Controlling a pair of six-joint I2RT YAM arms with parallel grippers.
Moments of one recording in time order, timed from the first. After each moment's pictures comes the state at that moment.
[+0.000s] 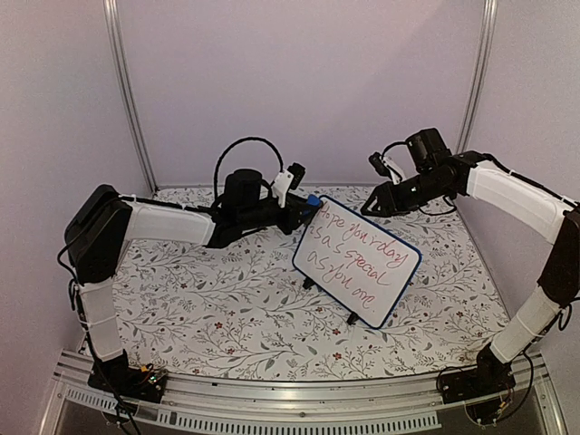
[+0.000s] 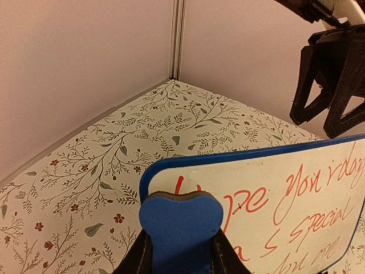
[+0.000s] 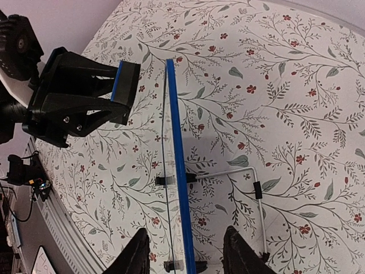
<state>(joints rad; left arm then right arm) -0.73 1.95 1.26 0.46 0.28 -0.02 0.45 1.59 1.43 -0.70 -0.44 0.12</state>
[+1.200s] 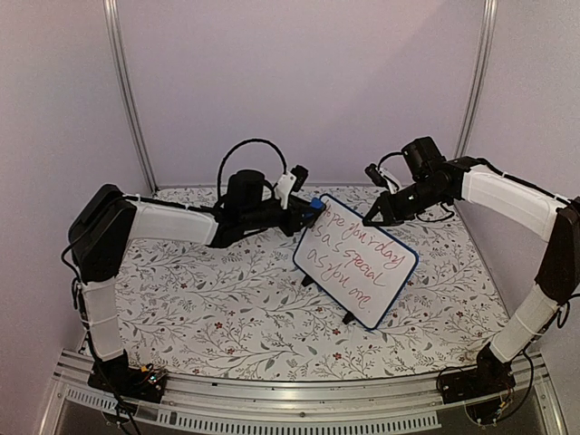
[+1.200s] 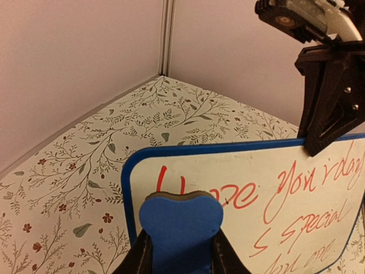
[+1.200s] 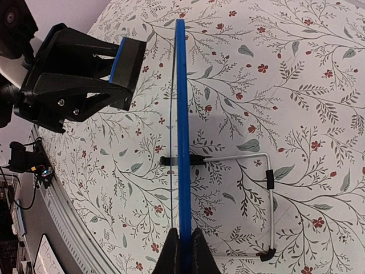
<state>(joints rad) -0.73 1.98 1.28 0.45 0.33 -0.03 0.45 1.61 1.39 -0.71 -0.49 0.10</state>
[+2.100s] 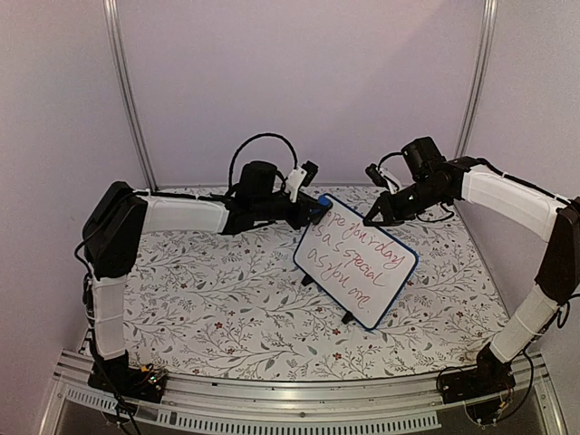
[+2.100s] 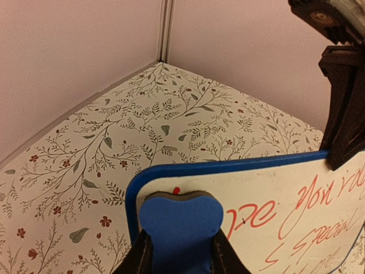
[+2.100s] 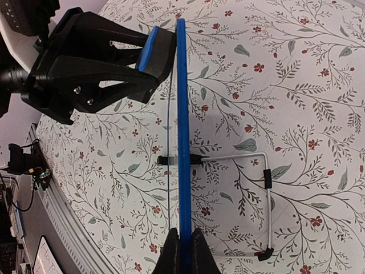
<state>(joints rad) -0.72 2.08 1.47 0.27 0.35 -0.02 0.46 1.61 1.39 -0.71 -0.48 0.10</state>
